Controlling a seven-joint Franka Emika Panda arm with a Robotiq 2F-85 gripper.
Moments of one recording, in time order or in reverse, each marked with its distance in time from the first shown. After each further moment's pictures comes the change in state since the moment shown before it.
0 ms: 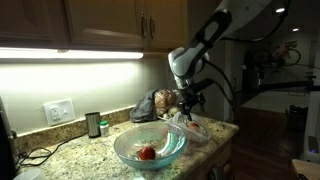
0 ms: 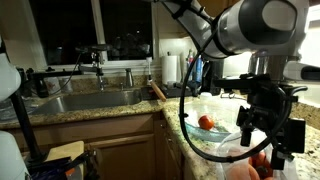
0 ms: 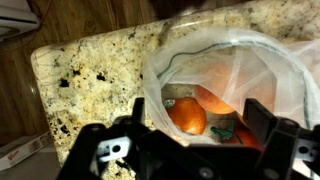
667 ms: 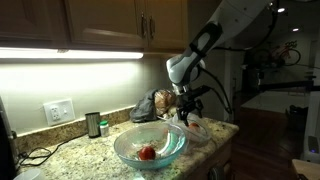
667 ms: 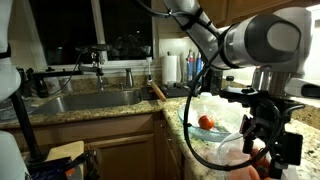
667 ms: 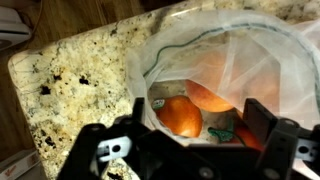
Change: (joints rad) arm 0.000 0.097 -0.003 0.062 0.050 0.017 0.042
